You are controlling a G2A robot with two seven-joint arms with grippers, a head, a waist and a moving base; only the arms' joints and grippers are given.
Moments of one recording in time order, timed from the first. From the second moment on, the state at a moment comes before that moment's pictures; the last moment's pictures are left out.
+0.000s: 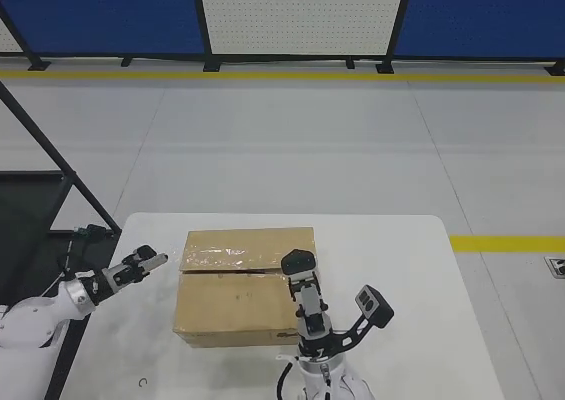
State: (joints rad) left arm 0.78 -0.96 -1.46 -1.00 -0.09 -0.74 -0.93; right arm -1.12 -1.74 1.13 -1.38 -0.60 -0.91 -0.45
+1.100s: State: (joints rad) left arm 0.73 -0.97 -1.38 -0.92 -0.37 -0.47 -1.06; right arm -1.14 -1.74 1.11 -1.39 -0.62 -0.90 -0.47
